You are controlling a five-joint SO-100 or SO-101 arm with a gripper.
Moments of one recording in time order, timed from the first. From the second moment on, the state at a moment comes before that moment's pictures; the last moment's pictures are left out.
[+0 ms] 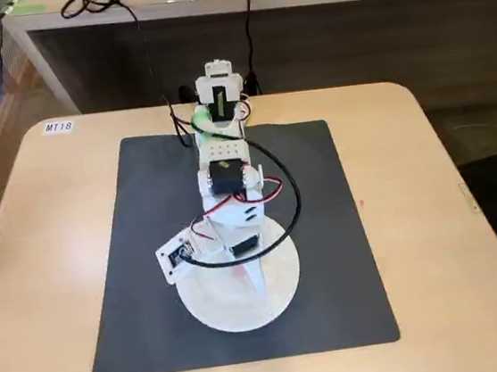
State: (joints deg) arm 1.4 38.7 19.9 97.1 -23.2
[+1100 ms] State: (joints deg) arm 2.2 112.6 59.9 90.4 -1.4
